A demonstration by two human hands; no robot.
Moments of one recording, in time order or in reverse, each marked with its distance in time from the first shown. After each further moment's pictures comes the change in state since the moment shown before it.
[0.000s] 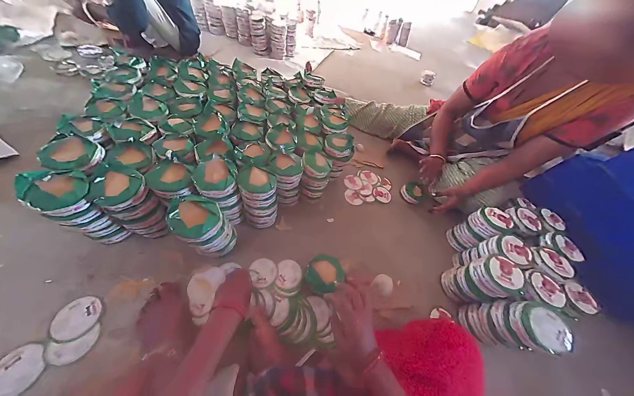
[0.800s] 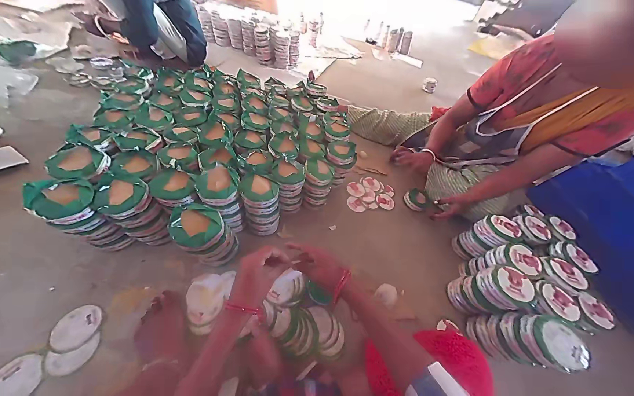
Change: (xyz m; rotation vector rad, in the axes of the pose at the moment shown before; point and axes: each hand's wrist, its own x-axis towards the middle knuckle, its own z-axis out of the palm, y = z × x) left_hand -0.021 0.034 -0.041 -0.783 0.591 0.625; right_hand 0.165 -0.027 0.009 0.602 -0.666 0.051
